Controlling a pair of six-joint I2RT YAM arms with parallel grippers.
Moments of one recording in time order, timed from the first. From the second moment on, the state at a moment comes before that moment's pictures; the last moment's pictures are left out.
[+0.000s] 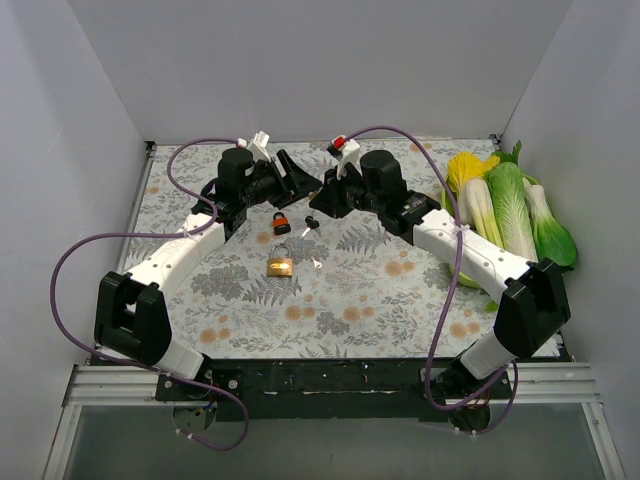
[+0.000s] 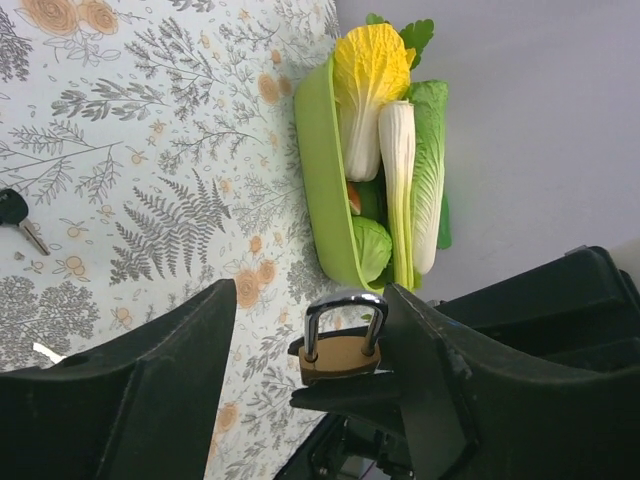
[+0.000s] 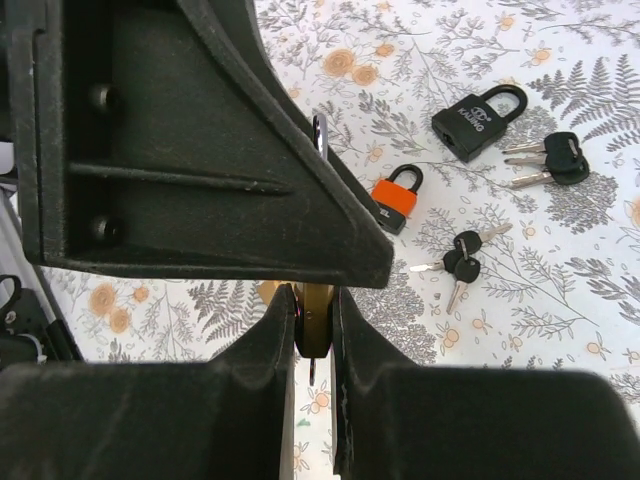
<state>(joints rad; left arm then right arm) -0.40 1.49 1.17 0.01 0.45 -0.90 0.69 1.55 1.30 -0.11 -0.32 0.21</state>
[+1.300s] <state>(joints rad) -0.42 1.50 1.17 0.02 0.40 -0.90 0.71 1.56 1.31 -0.12 -0.25 0.20</state>
